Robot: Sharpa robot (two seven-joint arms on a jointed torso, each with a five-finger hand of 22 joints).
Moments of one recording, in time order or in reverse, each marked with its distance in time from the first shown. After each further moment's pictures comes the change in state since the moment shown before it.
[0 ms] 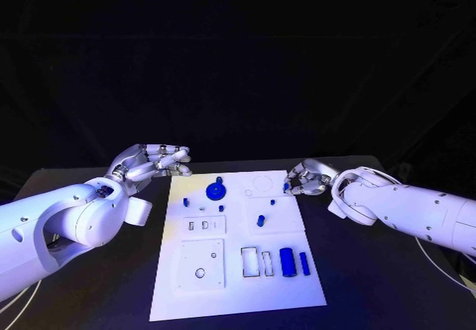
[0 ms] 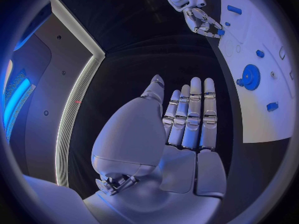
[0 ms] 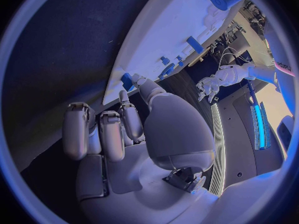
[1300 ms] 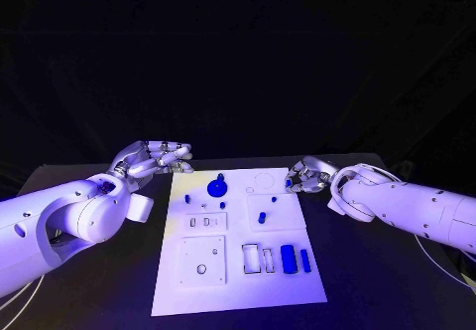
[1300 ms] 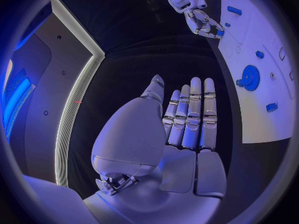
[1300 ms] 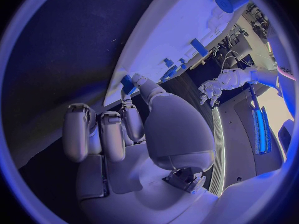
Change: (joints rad) left arm 0.000 0.000 0.000 0.001 0.000 0.003 -0.004; left_hand 0.000 0.000 0.000 0.000 0.000 0.000 0.000 0.000 0.000 0.000 0.000 -0.006 0.000 0.000 0.000 0.000 0.001 0.000 0.004 -0.004 0.000 -0.001; right arm -0.001 0.020 0.000 -0.018 -0.036 0.000 -0.024; right_hand 0.025 0.025 0.026 -0.014 -0.021 0.068 -0.025 0.023 0.005 0.016 -0.016 0.010 0.002 0.002 -0.013 0.003 0.000 0.000 0.012 -0.013 0.008 0.000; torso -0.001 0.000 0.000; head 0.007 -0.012
